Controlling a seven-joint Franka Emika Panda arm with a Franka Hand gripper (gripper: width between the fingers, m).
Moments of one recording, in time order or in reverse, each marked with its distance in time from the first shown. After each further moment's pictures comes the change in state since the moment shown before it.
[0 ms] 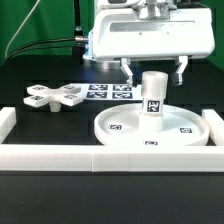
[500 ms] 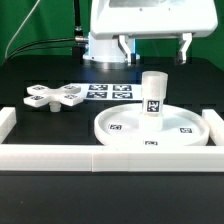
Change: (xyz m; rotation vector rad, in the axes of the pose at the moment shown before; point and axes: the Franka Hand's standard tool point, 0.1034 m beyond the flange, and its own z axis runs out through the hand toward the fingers) arm 0.017 0.001 -0.024 0.006 -0.005 -0.010
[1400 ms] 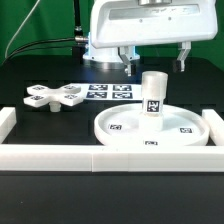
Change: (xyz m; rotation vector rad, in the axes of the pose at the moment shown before) arm -0.015 -0.002 0.012 0.063 -0.297 0.004
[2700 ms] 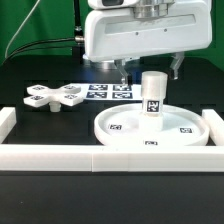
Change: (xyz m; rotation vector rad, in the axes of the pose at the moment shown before) arm -0.004 0.011 0.012 0.026 -0.116 -0.047
